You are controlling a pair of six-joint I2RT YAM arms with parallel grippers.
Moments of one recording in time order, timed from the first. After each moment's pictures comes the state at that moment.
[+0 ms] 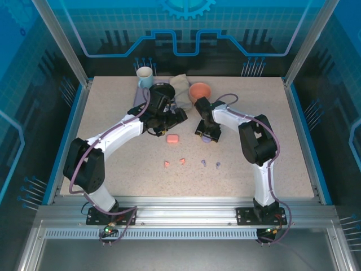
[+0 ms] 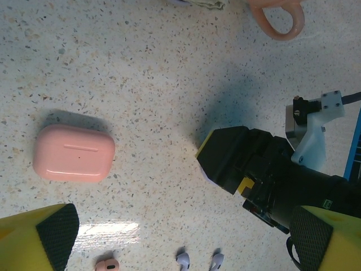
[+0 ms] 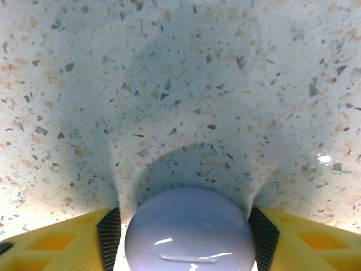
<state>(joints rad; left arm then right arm) -0.47 1.67 1.29 -0.53 0.19 -0.96 0.48 2.12 1.56 -0.91 0.03 0.92</state>
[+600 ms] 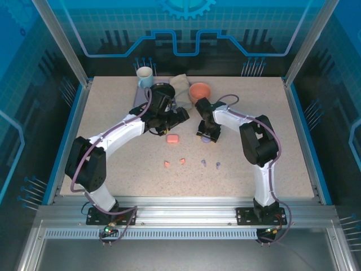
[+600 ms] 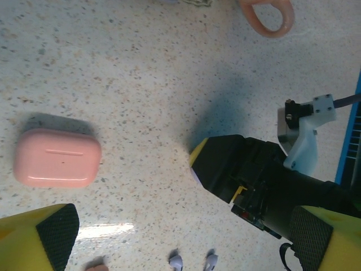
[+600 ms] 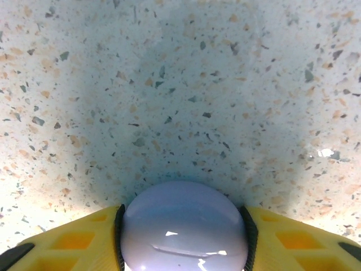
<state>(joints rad) -0.48 1.69 1.29 -0.48 0.22 -0.96 0.48 2.09 1.52 -0.88 0.01 0.94</state>
